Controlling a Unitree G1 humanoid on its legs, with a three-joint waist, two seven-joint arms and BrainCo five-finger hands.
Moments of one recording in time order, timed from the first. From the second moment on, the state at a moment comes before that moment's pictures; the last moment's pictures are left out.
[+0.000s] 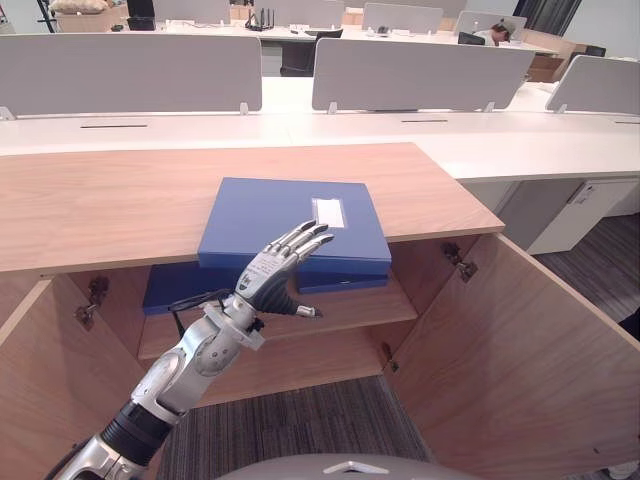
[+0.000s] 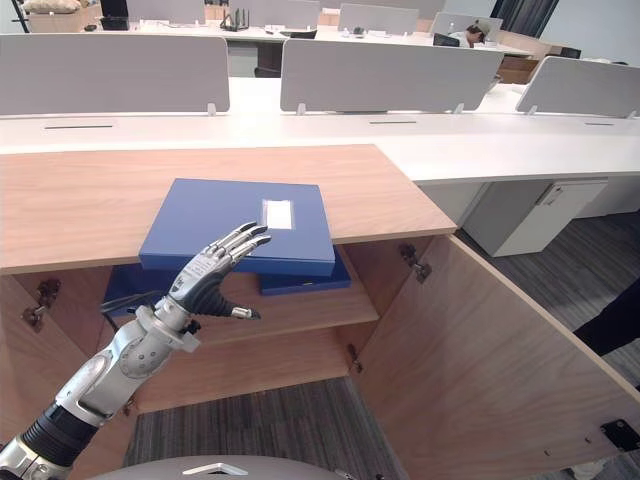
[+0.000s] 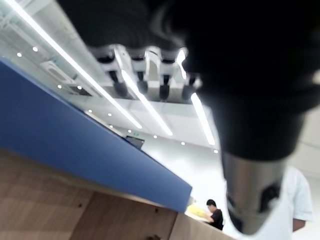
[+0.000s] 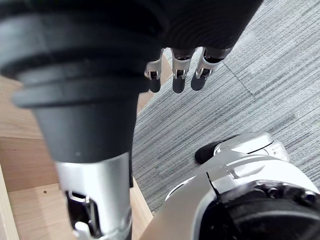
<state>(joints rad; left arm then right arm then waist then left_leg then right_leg) -0.10 0.47 -0.43 -0.18 0.63 -0.29 0.17 0.16 -0.05 -0.25 1.11 0.12 -0.05 -0.12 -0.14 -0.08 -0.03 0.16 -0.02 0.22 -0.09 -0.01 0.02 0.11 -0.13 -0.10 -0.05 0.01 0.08</state>
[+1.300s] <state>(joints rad) -0.14 0.36 -0.35 -0.02 0.96 -0.16 0.28 0.16 -0.04 -0.29 1.12 0.13 -0.04 -0.12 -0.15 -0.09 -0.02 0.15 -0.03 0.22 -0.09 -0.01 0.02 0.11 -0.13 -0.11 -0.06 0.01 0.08</state>
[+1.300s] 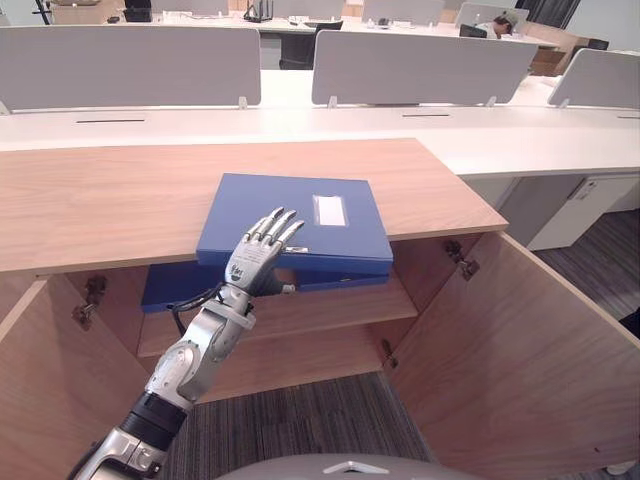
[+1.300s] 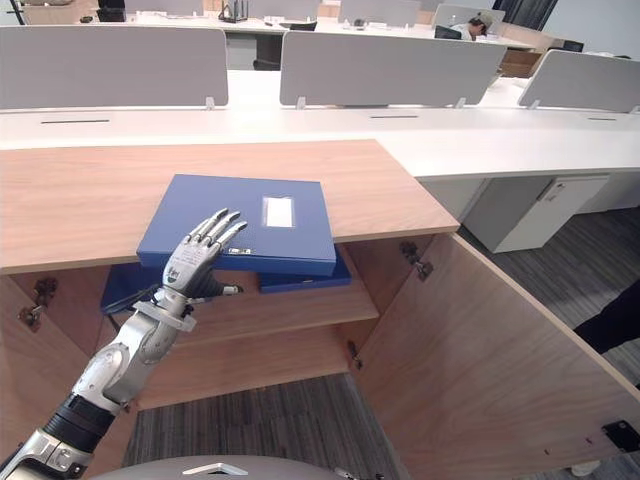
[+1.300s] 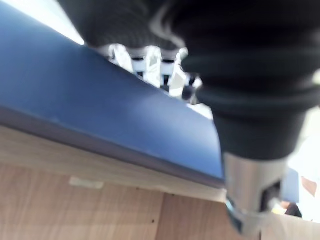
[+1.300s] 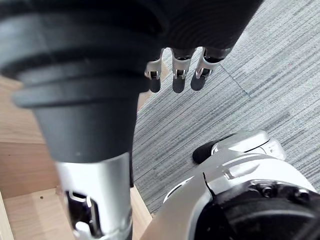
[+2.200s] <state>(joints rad) -0.24 0.38 -0.35 0.02 1.11 -0.11 0.33 0.16 -0.03 -0.32 1.12 0.21 -0.04 -0.11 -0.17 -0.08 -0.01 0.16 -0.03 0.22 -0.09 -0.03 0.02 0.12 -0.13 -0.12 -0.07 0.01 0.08</state>
